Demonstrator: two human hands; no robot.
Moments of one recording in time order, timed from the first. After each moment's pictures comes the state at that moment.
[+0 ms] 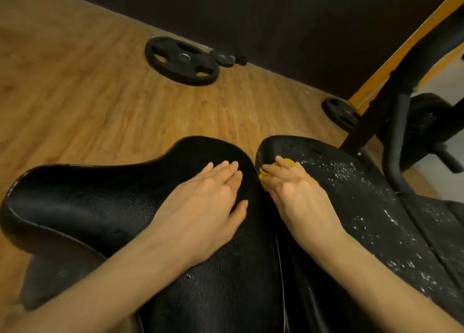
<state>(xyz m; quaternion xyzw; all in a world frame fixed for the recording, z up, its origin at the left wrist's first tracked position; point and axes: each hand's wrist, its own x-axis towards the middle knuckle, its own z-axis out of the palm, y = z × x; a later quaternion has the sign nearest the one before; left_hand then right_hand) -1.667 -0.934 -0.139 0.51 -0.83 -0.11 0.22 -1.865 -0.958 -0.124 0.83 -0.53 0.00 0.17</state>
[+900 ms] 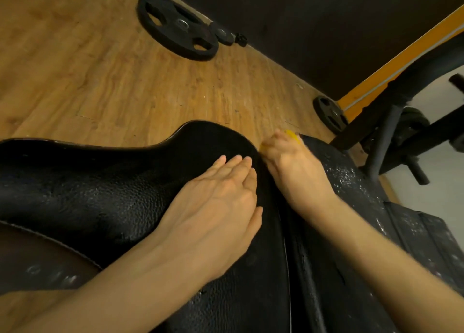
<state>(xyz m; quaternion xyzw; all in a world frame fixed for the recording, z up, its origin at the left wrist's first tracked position) -1.668 -0.938 -0.150 0.52 -0.82 -0.10 0.23 -1.837 -1.014 -0.109 0.82 -0.54 -0.11 0.13</state>
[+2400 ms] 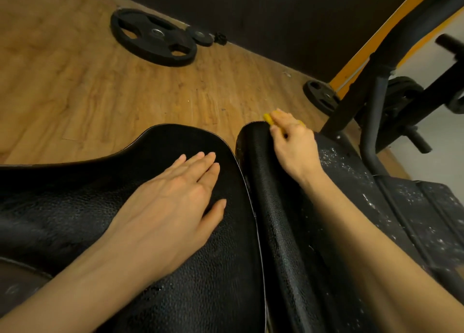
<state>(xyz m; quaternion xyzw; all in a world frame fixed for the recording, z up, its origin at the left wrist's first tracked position) -1.664 -0.937 -0.143 0.52 -0.84 -0.06 0.15 -1.892 -1.039 -0.114 0.69 -0.69 0.21 -0.05</state>
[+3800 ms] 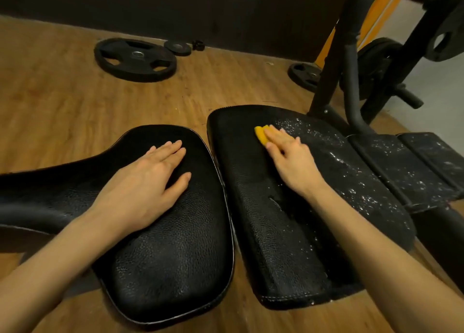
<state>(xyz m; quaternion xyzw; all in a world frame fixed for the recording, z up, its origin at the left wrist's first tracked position) -1.669 -0.925 -0.117 0.53 -0.83 -0.14 0.13 -1.943 -0.944 -0.116 0.68 -0.69 0.20 -0.09</state>
